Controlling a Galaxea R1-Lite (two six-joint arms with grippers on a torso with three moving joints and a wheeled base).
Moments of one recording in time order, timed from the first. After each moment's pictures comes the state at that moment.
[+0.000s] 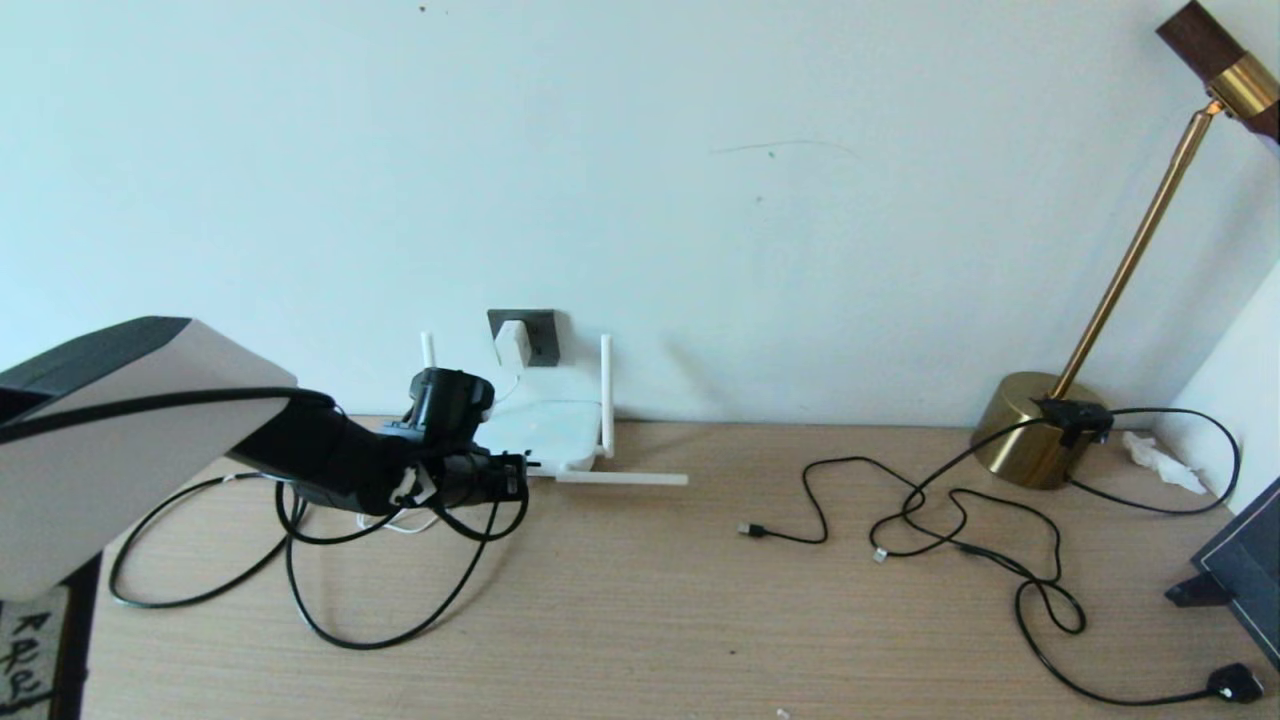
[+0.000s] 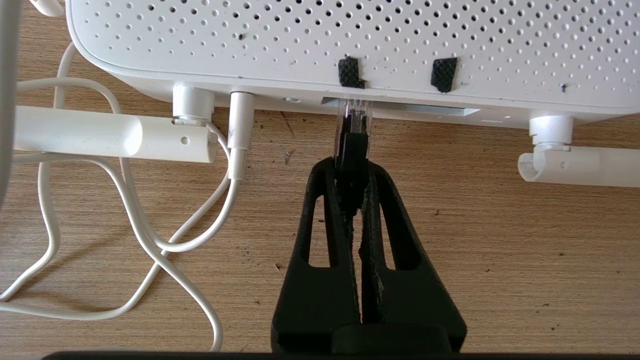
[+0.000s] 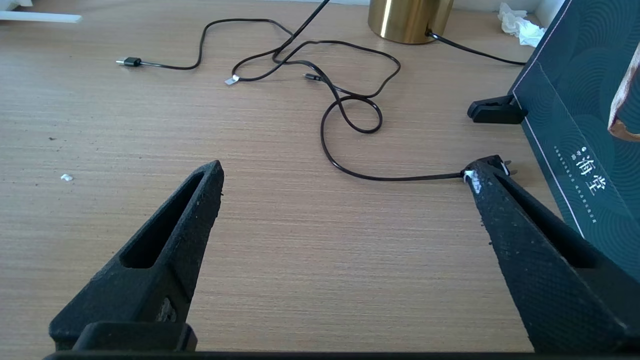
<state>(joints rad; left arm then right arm) -0.27 2.20 -1.21 -0.27 0.15 -0.19 0.00 0.00 -0.08 0.19 -0.02 -0.01</state>
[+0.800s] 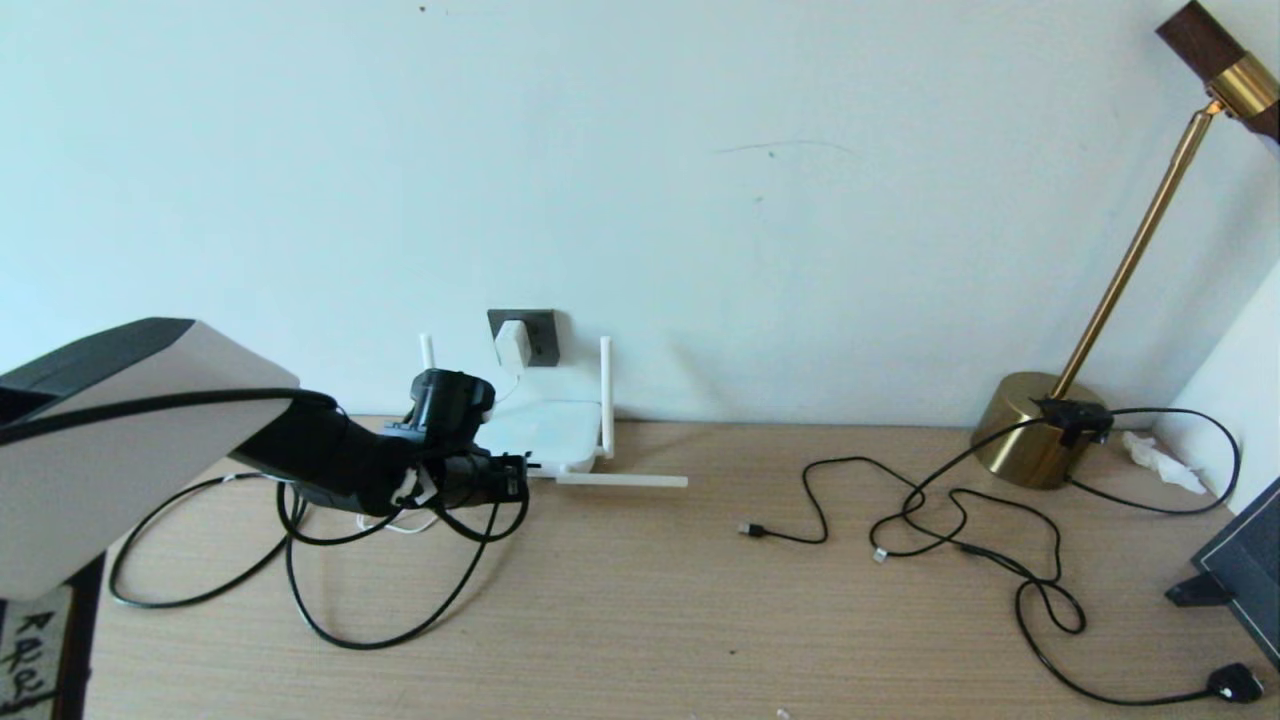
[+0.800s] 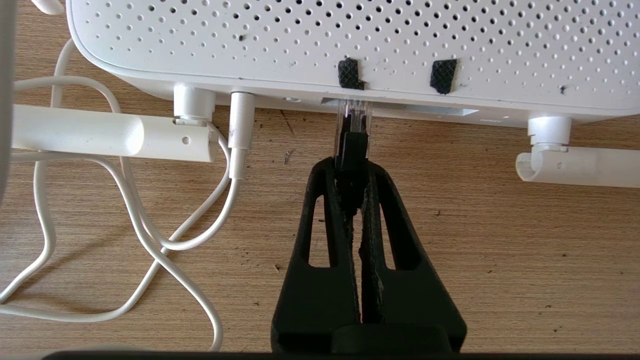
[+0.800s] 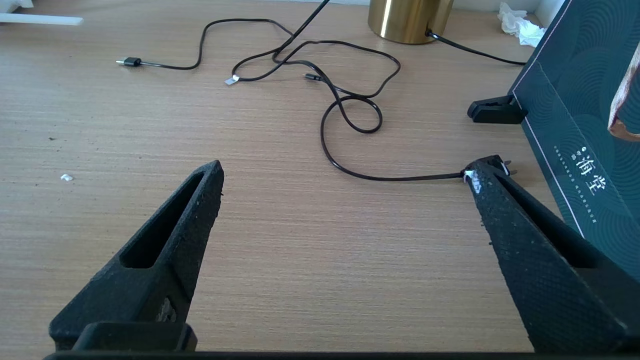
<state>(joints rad) -0.27 2.20 -1.21 -0.28 0.15 -0.19 0.00 0.00 -0.08 0.19 -0.02 -0.01</state>
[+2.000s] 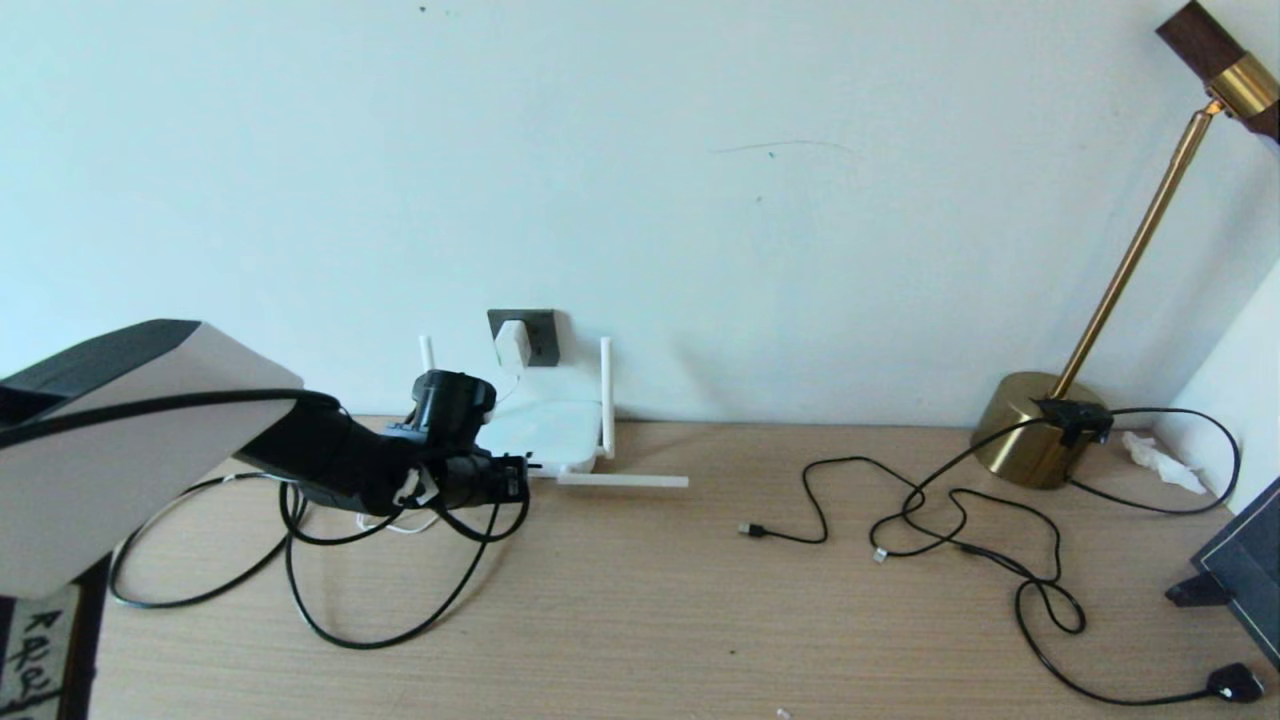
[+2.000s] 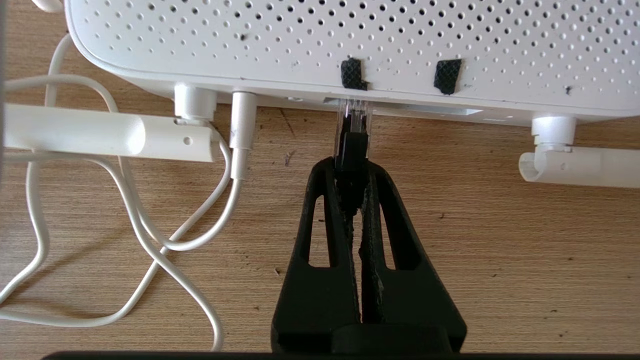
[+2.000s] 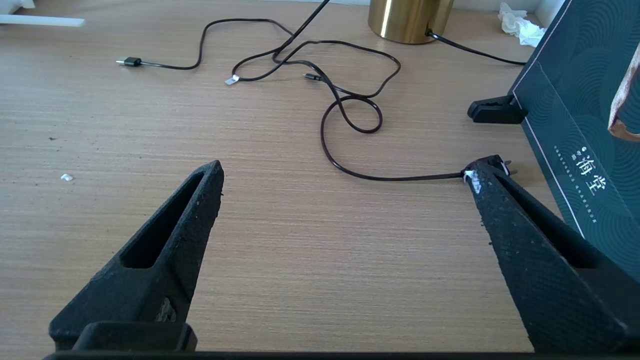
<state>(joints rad) -0.27 2.21 -1.22 -0.27 0.15 -0.19 0.00 0.00 -0.08 0.19 -0.02 -0.01</state>
